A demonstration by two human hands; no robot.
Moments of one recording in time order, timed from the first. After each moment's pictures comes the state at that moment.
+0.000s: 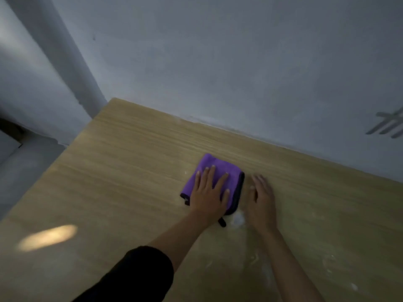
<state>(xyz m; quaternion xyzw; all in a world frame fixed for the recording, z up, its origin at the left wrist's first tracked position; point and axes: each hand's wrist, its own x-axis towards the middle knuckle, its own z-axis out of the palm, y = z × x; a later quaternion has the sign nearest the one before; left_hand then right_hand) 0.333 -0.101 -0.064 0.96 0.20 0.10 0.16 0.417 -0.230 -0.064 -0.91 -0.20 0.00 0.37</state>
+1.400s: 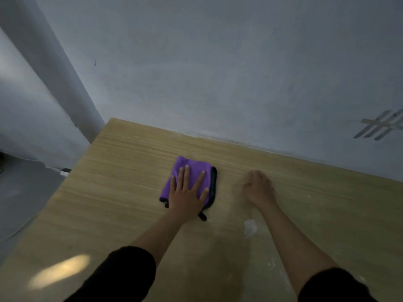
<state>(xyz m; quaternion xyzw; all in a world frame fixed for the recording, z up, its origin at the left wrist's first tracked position) 0.309 -0.005 -0.053 0.96 0.24 -0.03 0.12 0.447 -0.171 -0.027 -0.97 -0.10 0.16 0.12</state>
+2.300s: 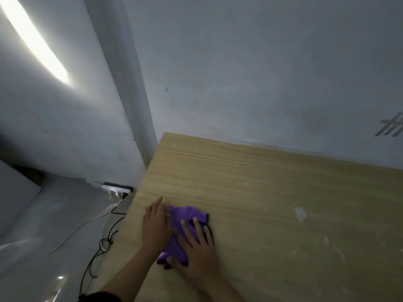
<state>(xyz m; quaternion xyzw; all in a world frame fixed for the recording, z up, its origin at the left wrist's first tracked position) 0.073 0.145 -0.030 0.91 0.31 0.10 0.25 0.102 -0.013 -0.064 -0.88 -0.46 0.04 0.13</state>
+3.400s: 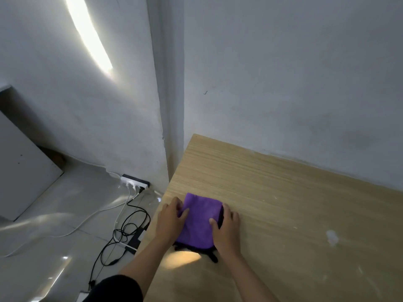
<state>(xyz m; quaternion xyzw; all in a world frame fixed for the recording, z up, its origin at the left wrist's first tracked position) 0.071 0.194 -0.021 0.83 0.38 0.10 0.39 0.147 0.053 -0.030 -0.92 -0.15 0.13 0.33</state>
